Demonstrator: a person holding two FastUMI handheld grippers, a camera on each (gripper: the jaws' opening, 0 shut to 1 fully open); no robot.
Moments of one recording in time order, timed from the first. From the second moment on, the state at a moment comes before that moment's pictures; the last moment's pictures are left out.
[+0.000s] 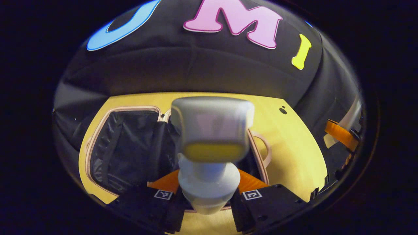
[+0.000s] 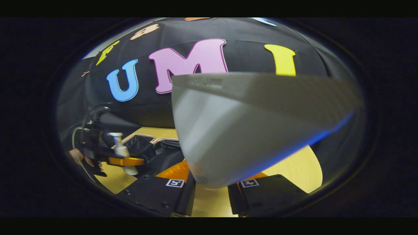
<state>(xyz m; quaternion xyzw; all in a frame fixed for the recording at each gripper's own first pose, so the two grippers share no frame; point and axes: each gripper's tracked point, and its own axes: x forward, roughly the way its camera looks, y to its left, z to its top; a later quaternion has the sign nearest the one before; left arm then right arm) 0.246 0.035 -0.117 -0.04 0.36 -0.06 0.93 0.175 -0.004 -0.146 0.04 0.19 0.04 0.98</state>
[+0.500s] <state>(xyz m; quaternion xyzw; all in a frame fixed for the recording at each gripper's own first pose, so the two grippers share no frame) 0.299 0.051 -0.191 0.02 0.51 -0.03 0.86 0.178 0.022 -0.145 0.06 0.19 0.06 0.98</state>
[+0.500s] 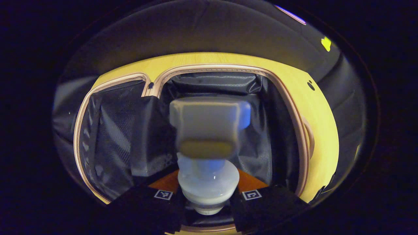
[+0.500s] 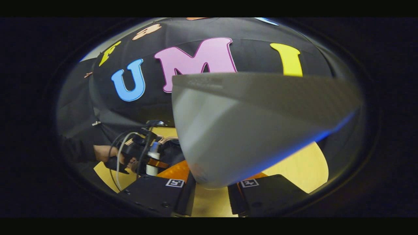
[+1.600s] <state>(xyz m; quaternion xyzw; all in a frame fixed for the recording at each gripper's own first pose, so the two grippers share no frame) 0.075 0.147 -0.026 -0.06 0.25 0.05 0.97 0.215 0.178 -0.262 0.10 0.39 0.12 0.91</state>
